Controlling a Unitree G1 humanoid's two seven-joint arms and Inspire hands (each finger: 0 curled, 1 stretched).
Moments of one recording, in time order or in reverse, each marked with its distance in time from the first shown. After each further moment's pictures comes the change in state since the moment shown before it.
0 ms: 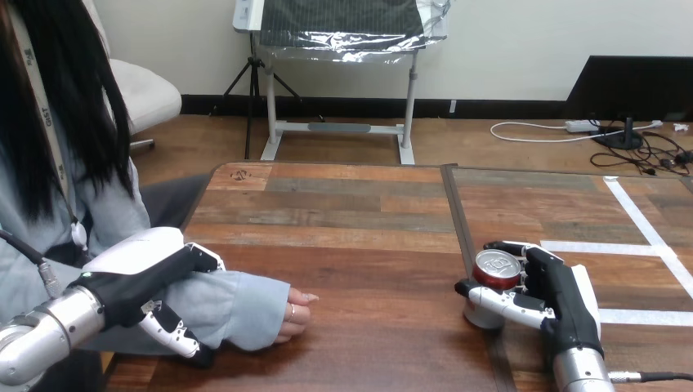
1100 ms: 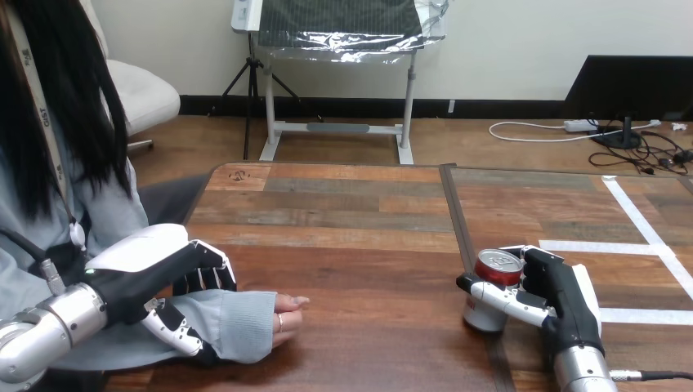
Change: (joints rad) left arm -0.009 0.000 0.000 0.002 0.000 -0.031 0.000; right arm -0.002 0.000 -0.005 -0.006 0.017 0.004 0.040
